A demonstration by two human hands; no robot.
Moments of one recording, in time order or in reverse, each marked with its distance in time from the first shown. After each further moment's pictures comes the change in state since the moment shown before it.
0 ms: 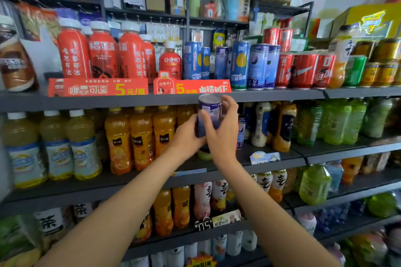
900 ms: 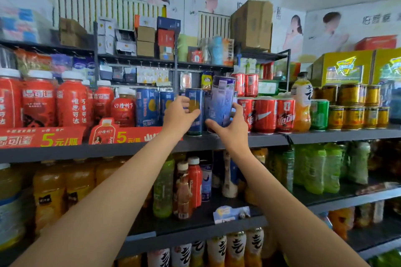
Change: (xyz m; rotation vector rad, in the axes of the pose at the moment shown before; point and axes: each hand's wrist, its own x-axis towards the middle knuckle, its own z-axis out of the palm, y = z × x) left_hand 0.149 0.118 0.053 -0.045 0.315 -0.020; right_hand 0.163 0.049 -0.118 -0.104 -0.093 0.105
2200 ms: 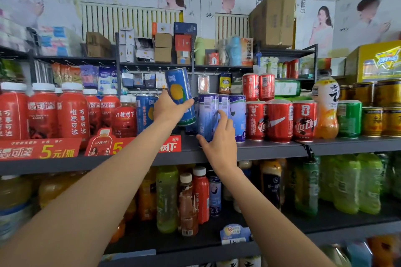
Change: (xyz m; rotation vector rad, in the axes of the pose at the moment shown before) left_hand 0.050 0.002 0.003 0.061 0.215 -0.137; right_hand 0.018 0.036 0.039 -0.338 -0.062 -0.147
